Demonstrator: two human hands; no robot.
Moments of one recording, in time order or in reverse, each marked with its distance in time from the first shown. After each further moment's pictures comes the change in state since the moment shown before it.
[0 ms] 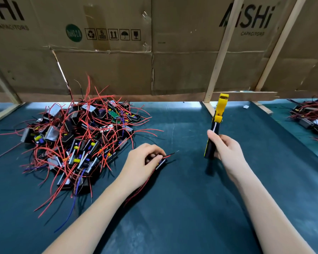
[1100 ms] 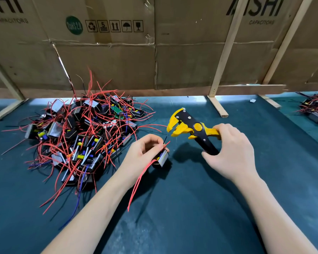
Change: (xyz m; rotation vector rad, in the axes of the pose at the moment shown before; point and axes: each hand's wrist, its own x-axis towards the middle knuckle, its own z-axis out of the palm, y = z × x) left_hand 0.006 -0.001 -0.002 -0.681 -0.025 -0.225; right_hand -0.011 0.006 0.004 -0.987 0.205 -0.684
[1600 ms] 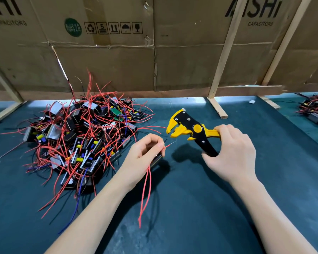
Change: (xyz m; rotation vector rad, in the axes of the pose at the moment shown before) left_hand -0.007 0.005 -0.001 0.061 -0.073 0.166; right_hand -0.001 -0.003 0.004 -0.110 0.135 -0.045
